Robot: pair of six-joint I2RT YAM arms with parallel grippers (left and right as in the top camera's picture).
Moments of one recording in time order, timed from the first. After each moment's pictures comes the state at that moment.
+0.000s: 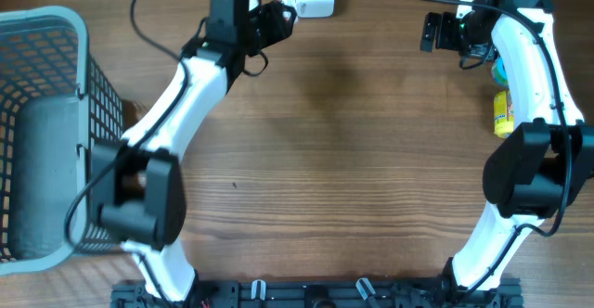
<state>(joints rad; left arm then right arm) -0.29 1.93 1.50 -0.18 0.29 -0.66 -0.06 2.06 1.90 -1.08 -0.07 0.09</state>
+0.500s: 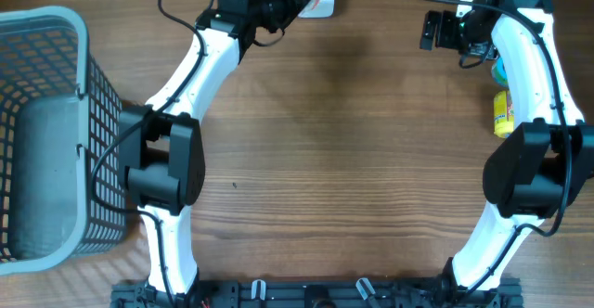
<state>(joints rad) -0.28 2.17 1.78 -0.11 0.58 -1.05 -0.06 2.06 1.90 -1.07 -0.09 0.09</state>
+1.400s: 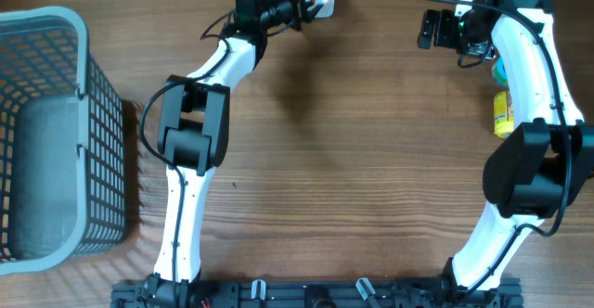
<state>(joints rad) -0.27 2.57 1.98 0.43 0.72 -1.90 -0.06 2.06 1.90 -1.06 -0.11 0.09</state>
